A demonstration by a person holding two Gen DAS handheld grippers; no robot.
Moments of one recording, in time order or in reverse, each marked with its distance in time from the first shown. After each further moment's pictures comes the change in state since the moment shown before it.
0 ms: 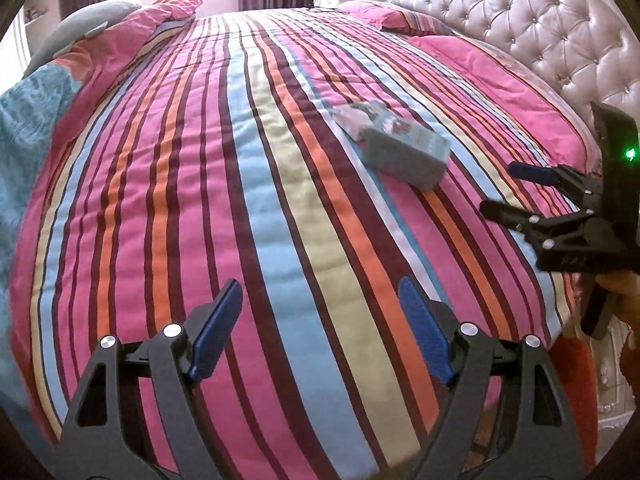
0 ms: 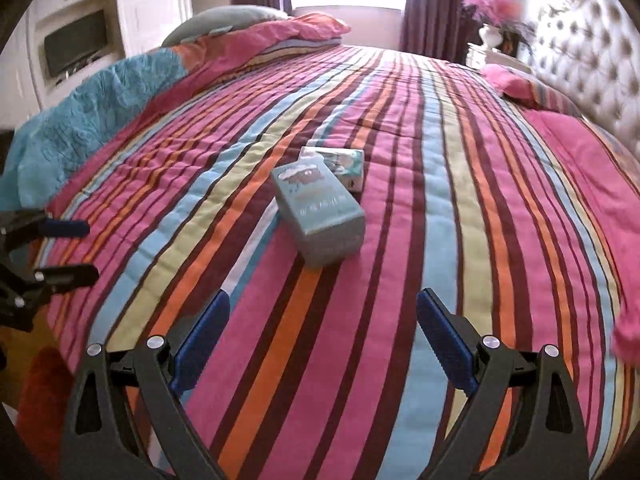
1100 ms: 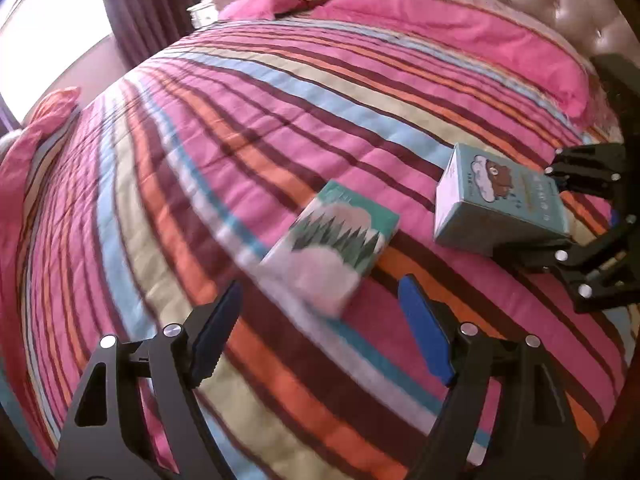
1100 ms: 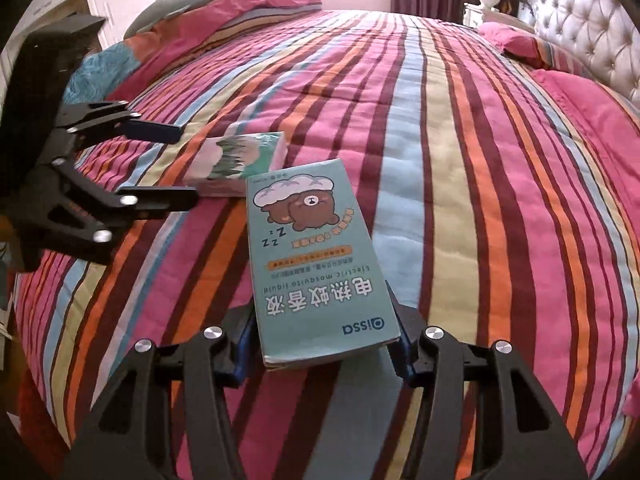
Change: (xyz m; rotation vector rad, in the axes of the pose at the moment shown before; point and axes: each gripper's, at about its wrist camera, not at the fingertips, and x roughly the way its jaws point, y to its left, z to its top) left arm 0.152 -0.060 0.150 0.492 0.037 -0.056; right arm 0.063 -0.080 0.016 0.107 0.114 0.027
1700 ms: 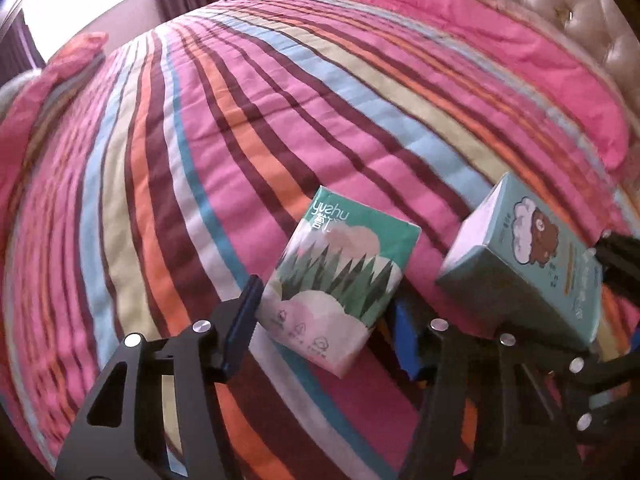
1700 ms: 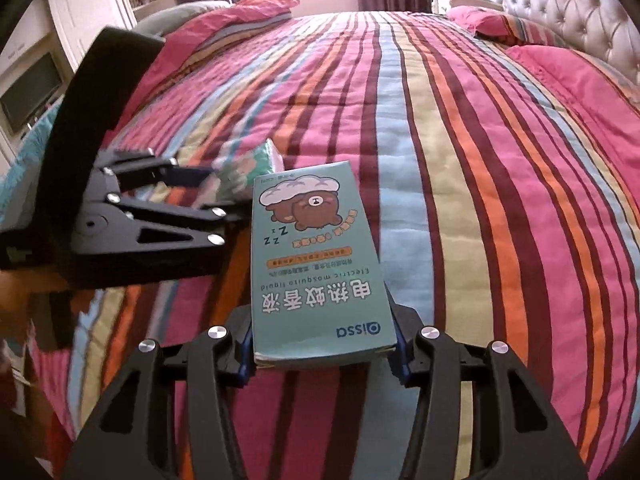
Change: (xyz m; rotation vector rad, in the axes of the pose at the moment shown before) left arm 0.019 -0.010 0.011 -0.240 0.050 0.012; right arm -0.013 0.009 0.001 0.156 -0.034 0.010
